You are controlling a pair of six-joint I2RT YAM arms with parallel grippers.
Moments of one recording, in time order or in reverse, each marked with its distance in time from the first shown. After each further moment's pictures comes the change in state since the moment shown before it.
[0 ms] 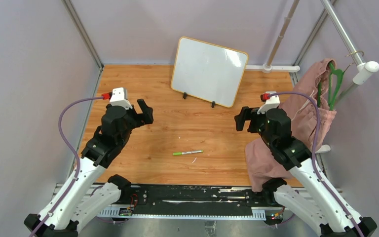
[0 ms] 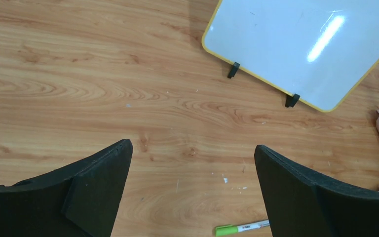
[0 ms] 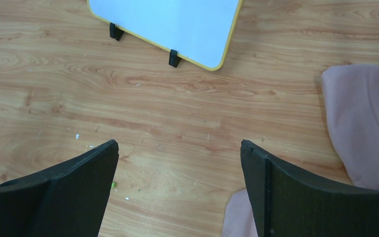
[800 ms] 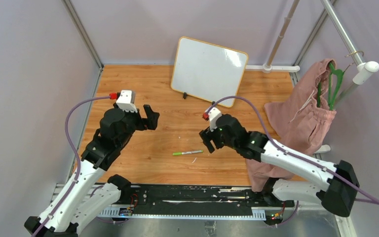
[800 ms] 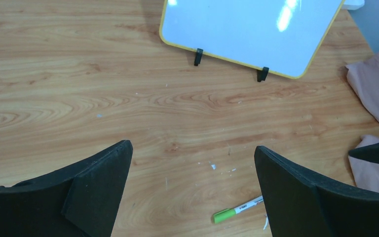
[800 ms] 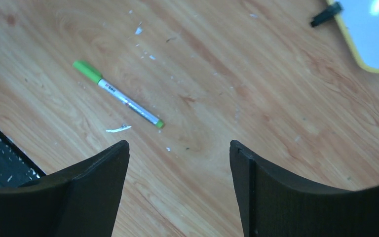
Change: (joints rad) left arm 0.006 -0.016 -0.019 0.050 0.204 0.122; right arm 0.413 0.343 0.032 0.035 -0.043 -0.170
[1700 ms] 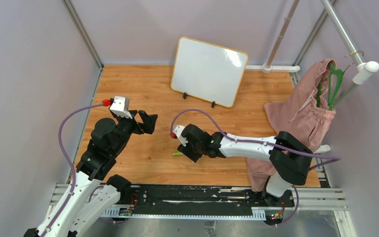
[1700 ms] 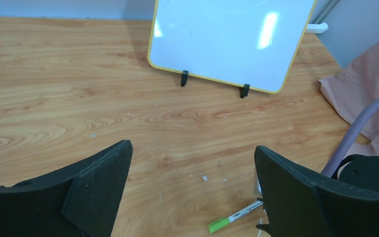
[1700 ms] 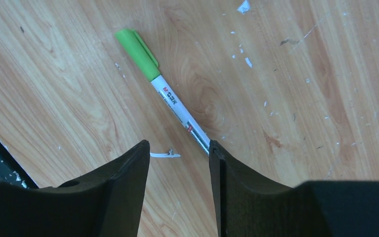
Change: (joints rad) left arm 0.003 -0.145 -0.088 0.069 0.061 0.029; right arm 0.188 0.554 0.151 0.090 -0.104 -0.141
